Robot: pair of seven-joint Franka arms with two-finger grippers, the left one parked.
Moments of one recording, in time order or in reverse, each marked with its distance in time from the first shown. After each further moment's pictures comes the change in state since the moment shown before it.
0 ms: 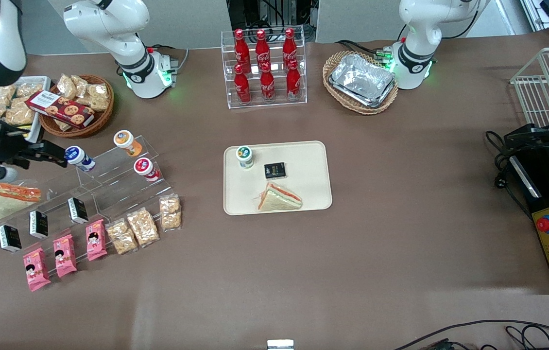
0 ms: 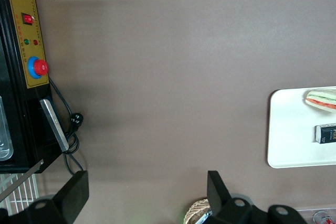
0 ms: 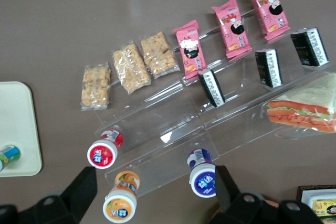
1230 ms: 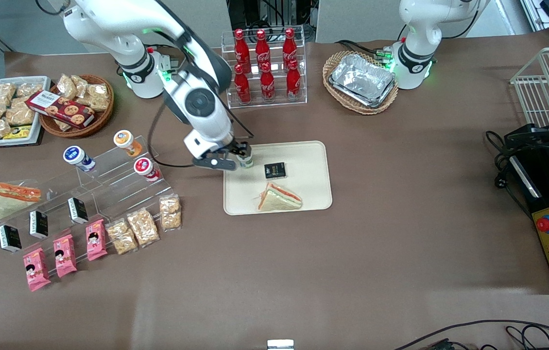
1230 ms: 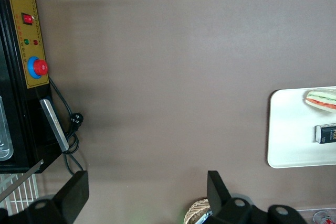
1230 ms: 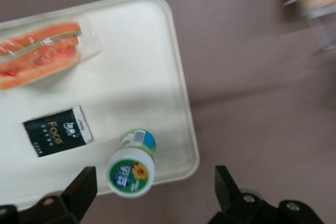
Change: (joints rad) arm 0.198 0.235 0.547 -0.345 -0.006 0.551 0.922
